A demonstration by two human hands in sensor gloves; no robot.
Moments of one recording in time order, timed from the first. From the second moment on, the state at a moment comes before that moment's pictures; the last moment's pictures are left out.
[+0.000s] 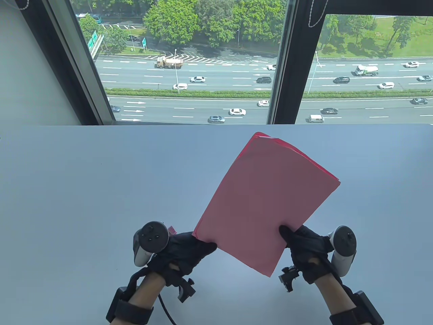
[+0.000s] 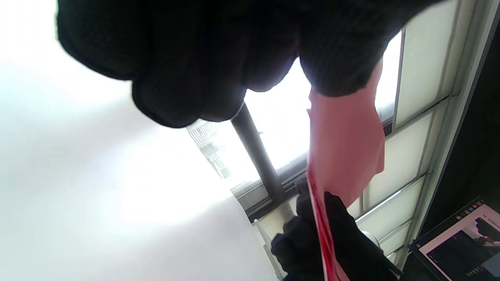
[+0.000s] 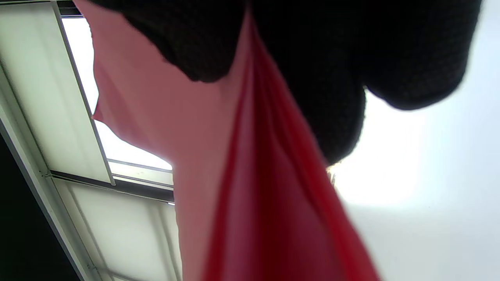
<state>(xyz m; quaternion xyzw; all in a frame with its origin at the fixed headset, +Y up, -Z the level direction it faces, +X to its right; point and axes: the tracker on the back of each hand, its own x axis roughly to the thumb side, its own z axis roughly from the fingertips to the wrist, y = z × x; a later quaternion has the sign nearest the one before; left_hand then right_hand) -0.177 -0.715 -0.307 0.00 -0.24 0.47 0.85 0.224 -0.740 -0.305 0.07 -0.04 0.71 0.70</state>
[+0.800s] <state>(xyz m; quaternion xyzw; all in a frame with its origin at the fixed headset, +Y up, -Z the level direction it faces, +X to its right) -0.230 -0.739 -0.340 0.01 0.00 0.07 1.00 0.221 -0.760 -0.318 0.07 0.14 0.82 0.56</state>
